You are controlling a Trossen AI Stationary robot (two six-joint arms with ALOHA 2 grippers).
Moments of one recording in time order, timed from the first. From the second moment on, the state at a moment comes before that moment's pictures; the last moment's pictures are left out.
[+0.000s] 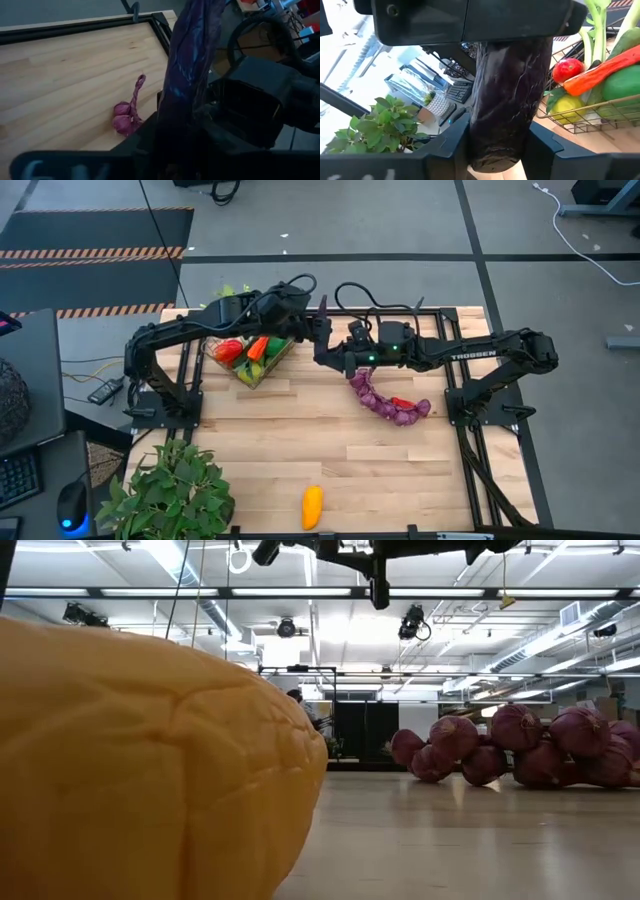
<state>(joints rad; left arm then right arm) 0.18 1.66 1.86 -0.80 -0.14 -0.93 -0.11 1.41 1.01 0.34 -0.07 0.81</state>
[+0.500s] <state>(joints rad) 0.28 1.66 1.86 -1.17 -0.20 -0.81 -0.11 1.41 1.01 -0.07 -0.08 0.81</state>
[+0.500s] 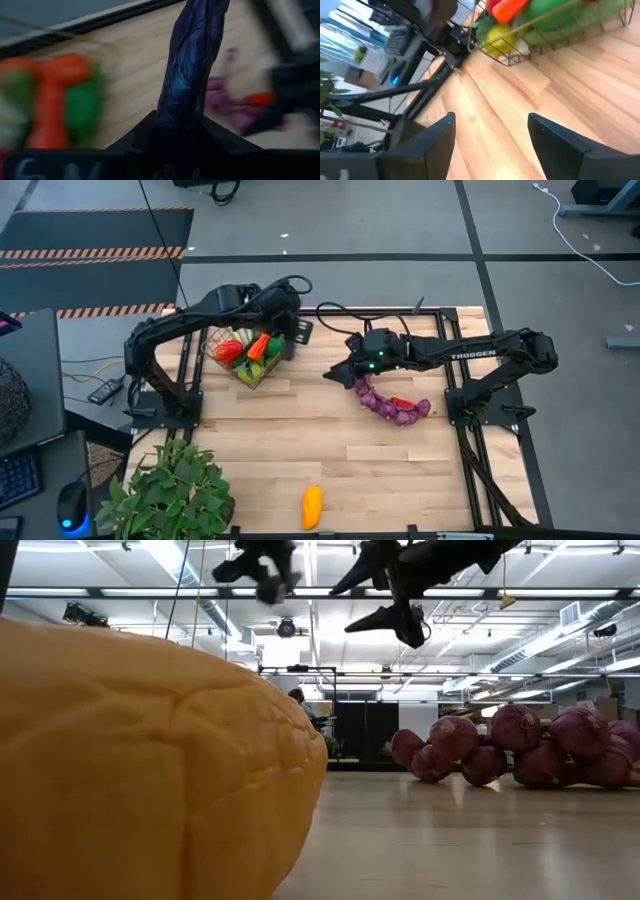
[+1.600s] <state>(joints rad) 0.42 1.66 1.62 -1.57 -0.32 -0.73 -0.13 1.41 1.01 -0.10 -0.18 0.79</state>
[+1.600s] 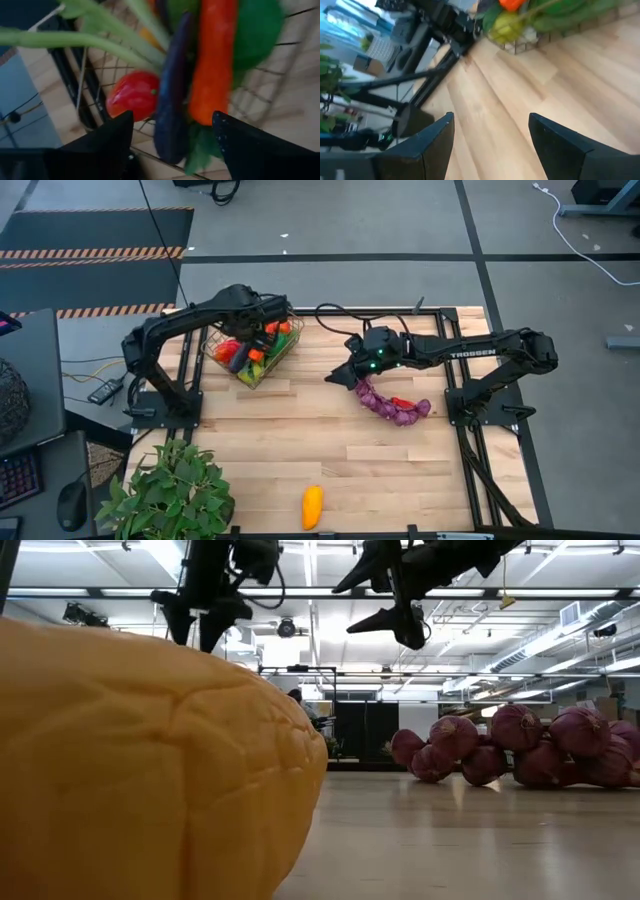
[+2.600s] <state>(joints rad) -0.06 1.66 1.92 -1.11 -0.34 -0.79 -0.02 1.41 1.01 -0.98 -0.11 0.77</state>
